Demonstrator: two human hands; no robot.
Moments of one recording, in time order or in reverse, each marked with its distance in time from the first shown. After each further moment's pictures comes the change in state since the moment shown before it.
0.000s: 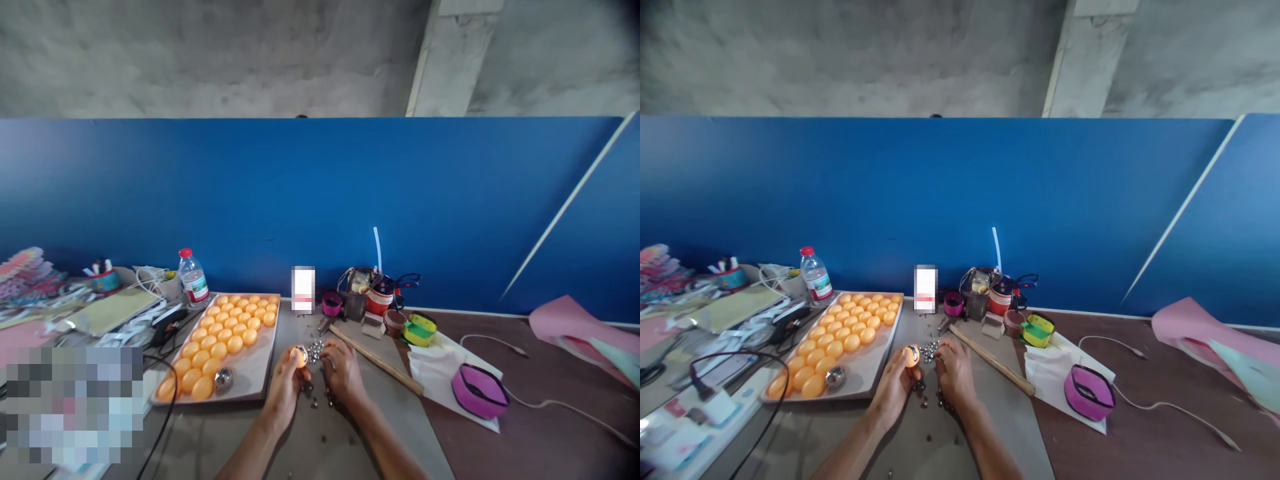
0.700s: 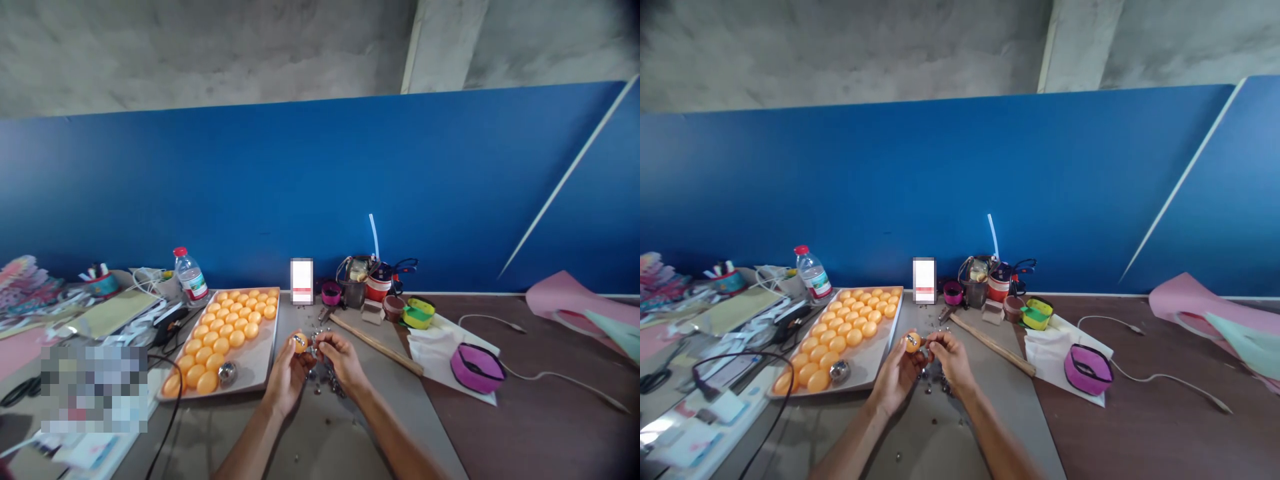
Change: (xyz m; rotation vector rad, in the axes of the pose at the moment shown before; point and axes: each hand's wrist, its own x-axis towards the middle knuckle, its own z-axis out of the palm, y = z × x) left_hand 0.001 0.008 0.001 -0.228 -0.028 -0.130; right_hand 0.006 -0.023 0.009 1.077 0.015 0.519
